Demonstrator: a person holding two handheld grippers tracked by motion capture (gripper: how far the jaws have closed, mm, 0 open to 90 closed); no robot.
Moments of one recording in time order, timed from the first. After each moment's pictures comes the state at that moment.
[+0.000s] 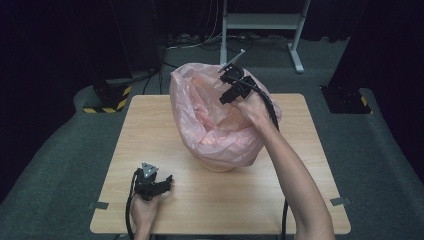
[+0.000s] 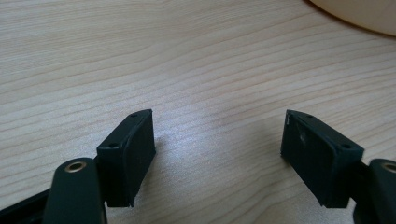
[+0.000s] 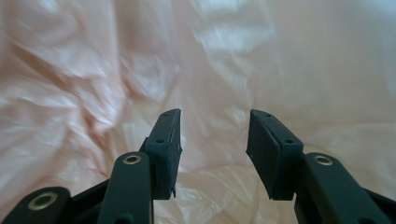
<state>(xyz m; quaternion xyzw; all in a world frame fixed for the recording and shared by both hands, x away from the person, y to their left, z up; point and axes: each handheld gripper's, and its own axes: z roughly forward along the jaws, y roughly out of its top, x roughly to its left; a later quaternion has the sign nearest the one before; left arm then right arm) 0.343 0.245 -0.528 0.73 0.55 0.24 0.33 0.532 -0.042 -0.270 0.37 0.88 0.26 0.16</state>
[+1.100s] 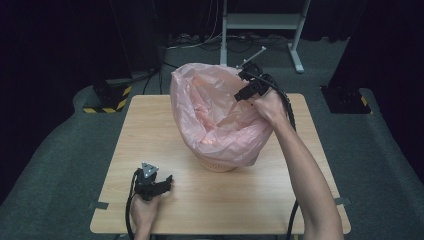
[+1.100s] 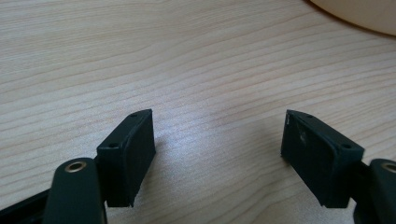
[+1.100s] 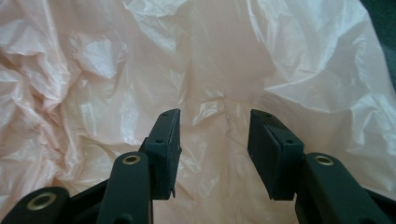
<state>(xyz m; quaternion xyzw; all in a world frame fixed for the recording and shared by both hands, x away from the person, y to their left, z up) 0.343 0.244 -0.528 0.73 0.55 0.24 0.33 0.544 -0.088 -0.273 0.39 0.87 0.26 0.15</state>
